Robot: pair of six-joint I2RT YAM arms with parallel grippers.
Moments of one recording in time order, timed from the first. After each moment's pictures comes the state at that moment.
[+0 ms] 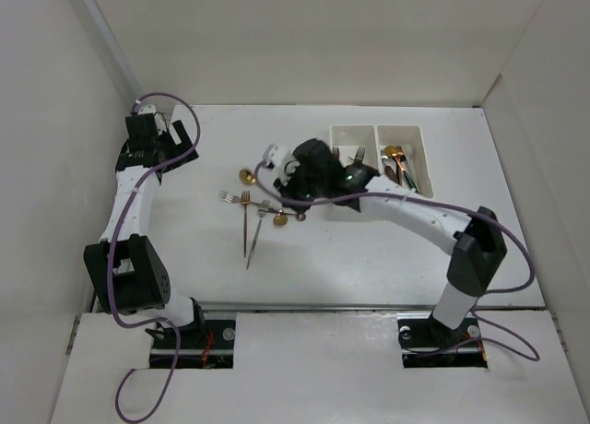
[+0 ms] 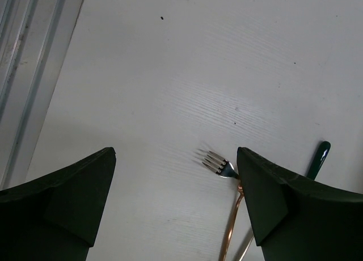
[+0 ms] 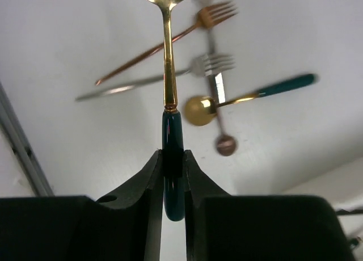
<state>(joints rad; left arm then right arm) 0.17 1.48 1.25 -0.47 0.07 -0.27 0.91 1.76 1.52 -0.53 -0.14 -0.20</state>
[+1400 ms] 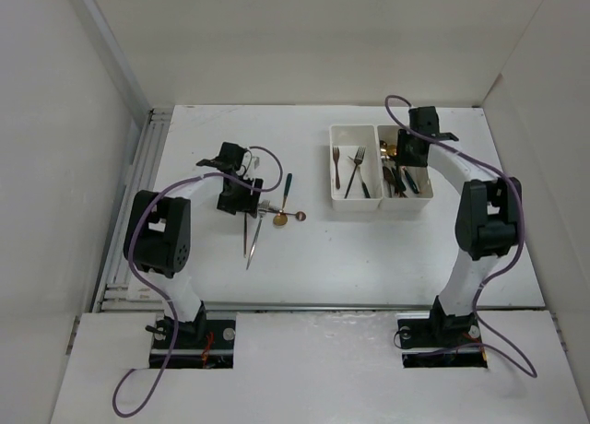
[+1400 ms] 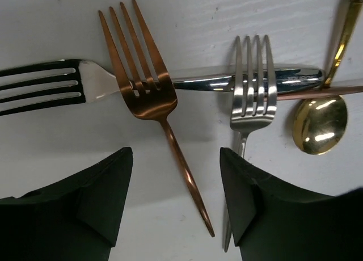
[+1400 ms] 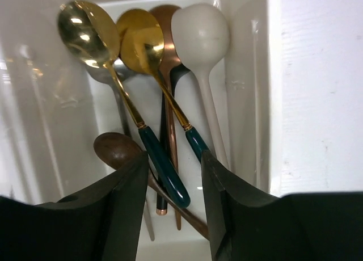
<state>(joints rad) -0.26 1.74 1.14 -0.60 0.12 -0.05 0.09 1.90 1.44 -0.44 0.16 0.15</state>
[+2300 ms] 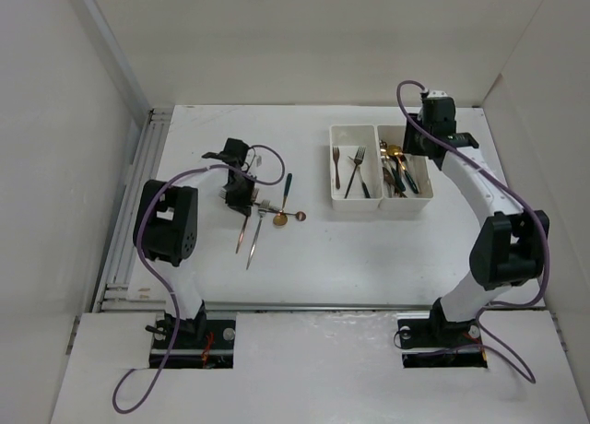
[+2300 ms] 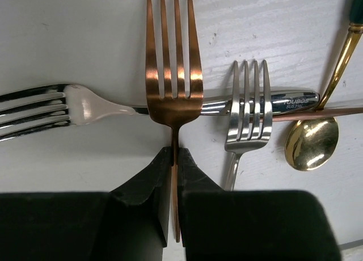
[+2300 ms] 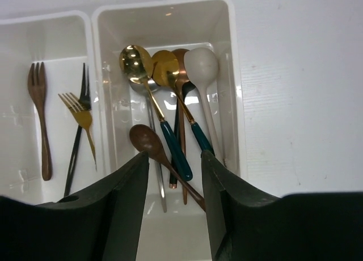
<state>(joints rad) -0.27 1.87 1.24 -0.67 0.13 -0.09 0.11 1.64 1.40 -0.44 0.17 0.15</state>
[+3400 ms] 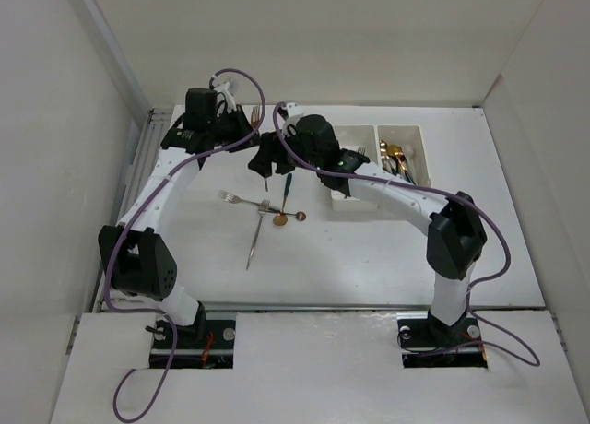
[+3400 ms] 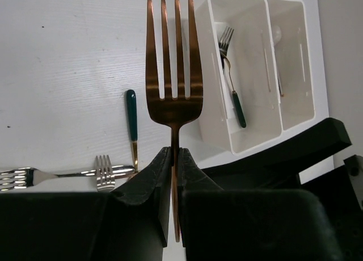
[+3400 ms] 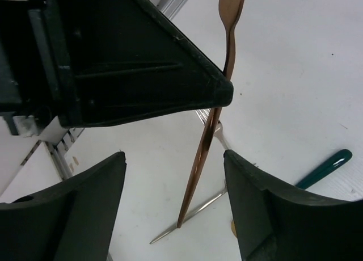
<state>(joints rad) -0.21 1.57 1.48 -0.51 0.40 -0.44 0.78 1.87 1.61 -0.04 -0.20 0.43</state>
